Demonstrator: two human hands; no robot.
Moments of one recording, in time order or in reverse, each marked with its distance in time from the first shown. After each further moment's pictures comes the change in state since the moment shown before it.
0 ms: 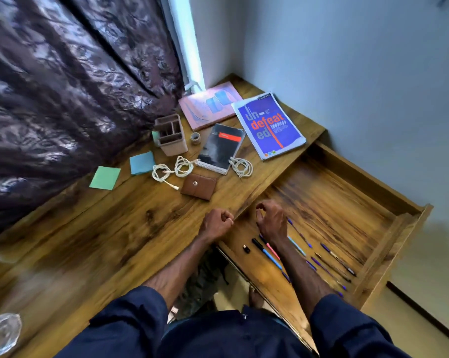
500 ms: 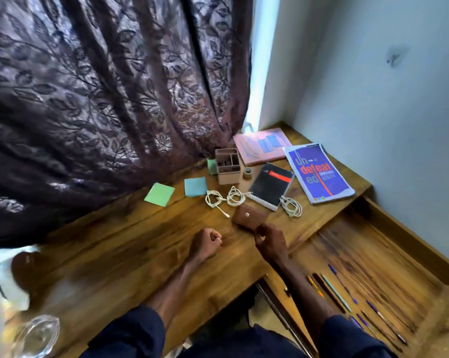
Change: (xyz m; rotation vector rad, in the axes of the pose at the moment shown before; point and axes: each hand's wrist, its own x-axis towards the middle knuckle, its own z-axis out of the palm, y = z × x) left_hand -0.005 -0.127 -0.143 -0.117 0.244 -0.162; right_hand 0.012 -0.139 0.087 0.054 -0.027 -0.155
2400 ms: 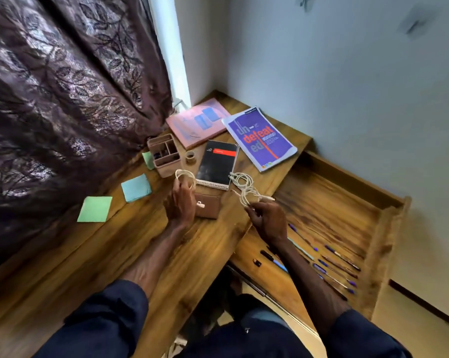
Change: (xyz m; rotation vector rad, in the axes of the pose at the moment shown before) left_hand 0.031 0.139 0.015 0.380 0.357 0.432; right_hand -0.014 0.047 -0.093 -0.052 0.262 0.012
